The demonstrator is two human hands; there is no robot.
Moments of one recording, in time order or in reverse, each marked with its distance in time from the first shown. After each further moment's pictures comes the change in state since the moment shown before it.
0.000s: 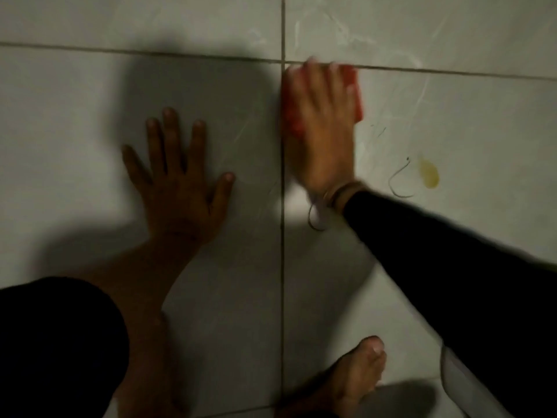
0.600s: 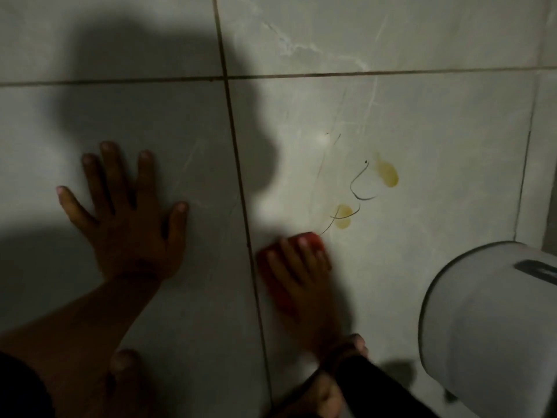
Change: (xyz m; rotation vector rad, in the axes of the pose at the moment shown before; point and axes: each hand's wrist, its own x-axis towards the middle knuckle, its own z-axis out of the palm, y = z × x) left_hand -0.001 -0.004 0.005 -0.044 -0.095 -0.015; right_hand -0.211 0.004 -0.015 0.081 -0.272 -0.012
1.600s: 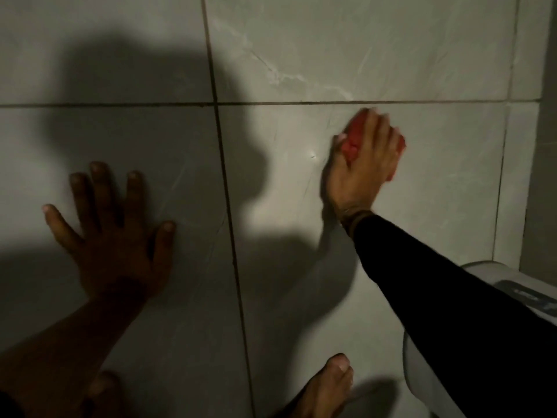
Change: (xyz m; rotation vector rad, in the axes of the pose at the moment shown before) left_hand 0.000 -0.001 0.006 -0.032 -0.016 0.012; right_hand 0.186 0.114 -0.074 -0.047 0.511 0.591
